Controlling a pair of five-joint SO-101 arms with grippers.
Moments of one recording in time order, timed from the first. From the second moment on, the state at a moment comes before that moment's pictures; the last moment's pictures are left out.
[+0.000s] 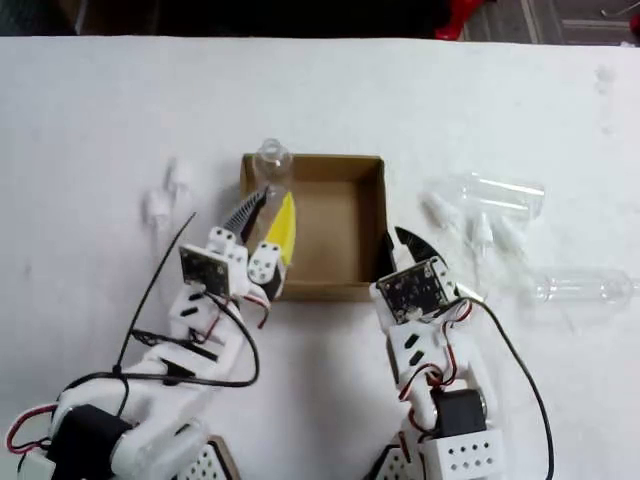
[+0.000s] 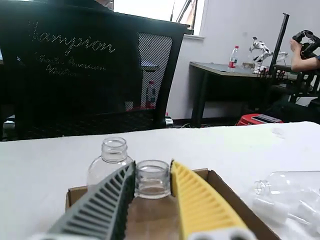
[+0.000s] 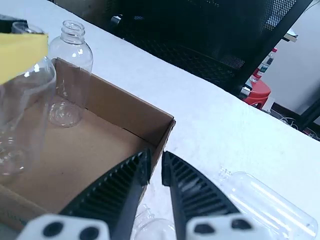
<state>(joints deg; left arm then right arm) 16.7 -19.7 90.1 -62.3 8.0 -12.7 -102.8 96.4 29.5 24.0</state>
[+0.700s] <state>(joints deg) 16.9 -19.2 90.3 -59.1 3.4 -12.7 -102.8 96.4 29.5 24.0</state>
